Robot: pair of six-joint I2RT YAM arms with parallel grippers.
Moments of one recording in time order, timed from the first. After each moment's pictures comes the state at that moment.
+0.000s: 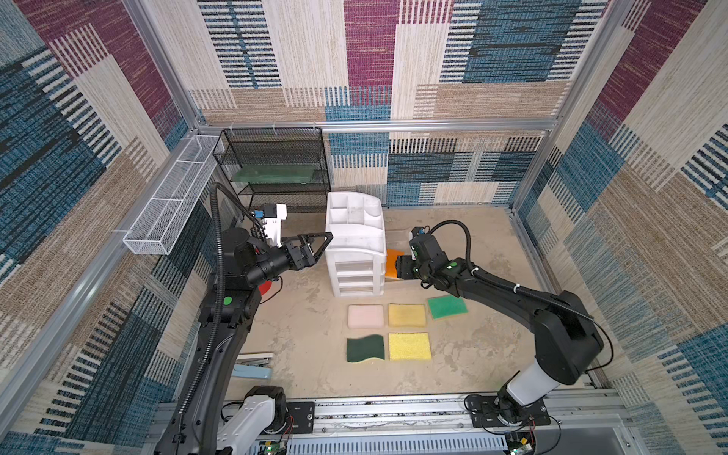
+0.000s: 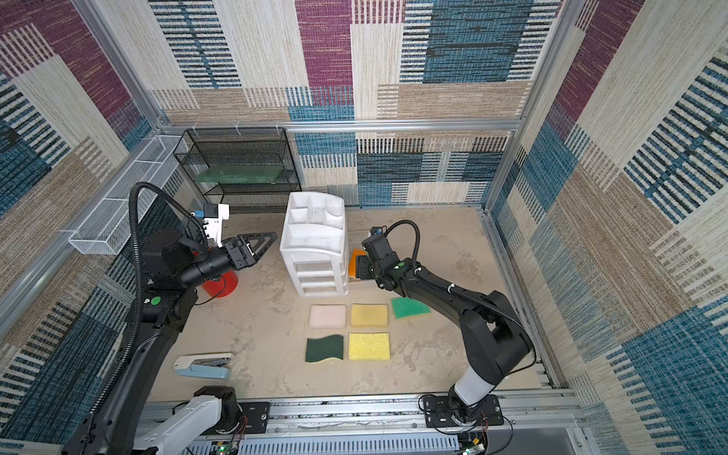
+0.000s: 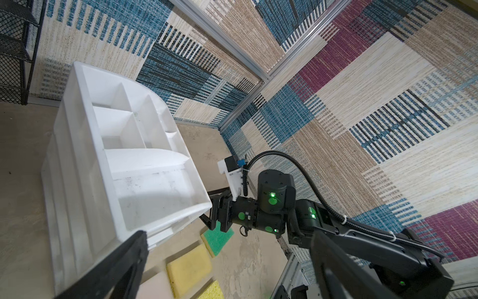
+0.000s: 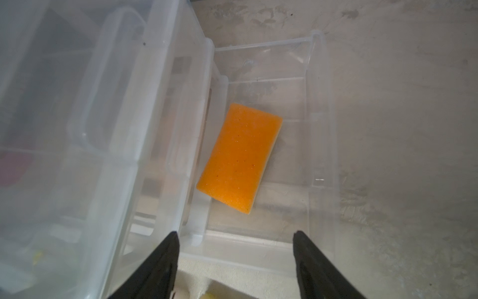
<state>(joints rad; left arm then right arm) -0.07 0.98 1.09 -0.28 0.77 -0.60 0.61 1.68 1.17 -0.29 0.15 0.47</state>
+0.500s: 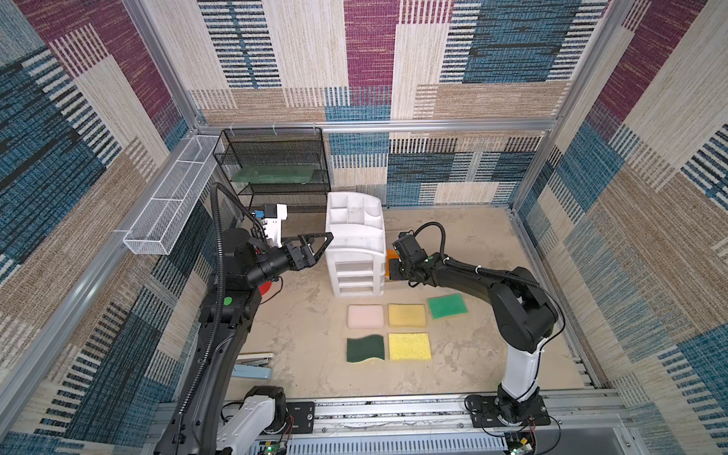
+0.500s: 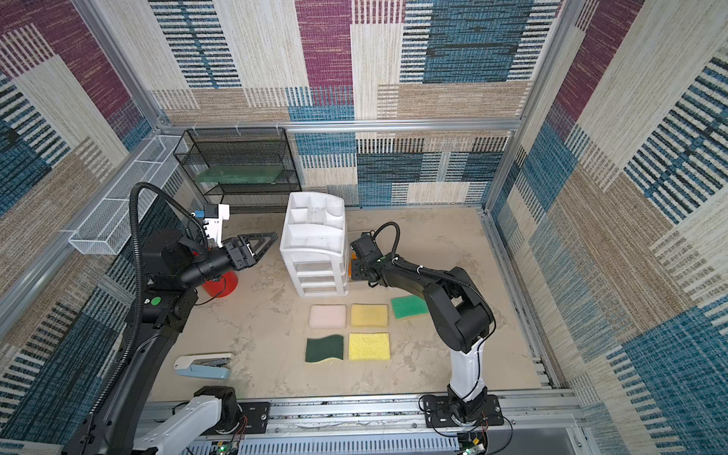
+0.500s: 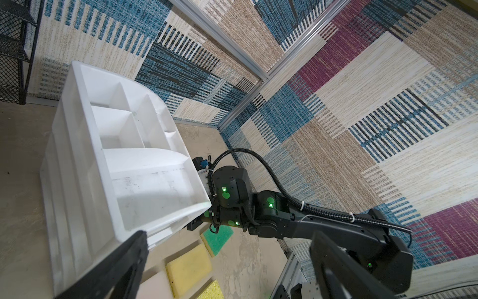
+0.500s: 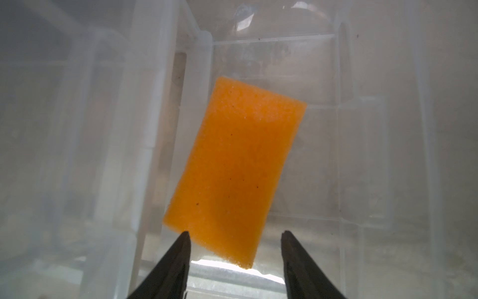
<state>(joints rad) -0.07 0.98 1.09 -0.28 0.77 -0.60 0.61 1.92 1.29 -0.31 0.15 0.48</state>
